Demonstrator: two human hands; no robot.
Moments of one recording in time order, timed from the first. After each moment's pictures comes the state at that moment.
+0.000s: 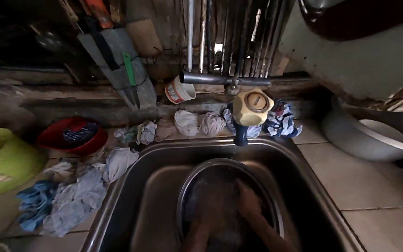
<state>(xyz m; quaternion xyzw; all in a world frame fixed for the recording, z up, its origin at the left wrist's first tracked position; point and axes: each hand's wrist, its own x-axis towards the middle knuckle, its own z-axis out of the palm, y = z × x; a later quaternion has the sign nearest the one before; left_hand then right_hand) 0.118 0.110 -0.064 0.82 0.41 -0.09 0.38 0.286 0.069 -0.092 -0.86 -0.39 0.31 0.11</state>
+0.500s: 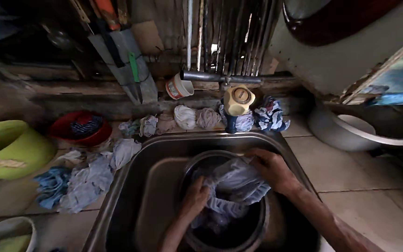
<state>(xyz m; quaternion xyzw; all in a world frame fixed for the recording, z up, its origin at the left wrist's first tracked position) 0.098 0.123 -0.019 0.72 0.47 0.10 0.51 0.341 0.036 0.061 -0.76 -0.53 0.21 0.31</state>
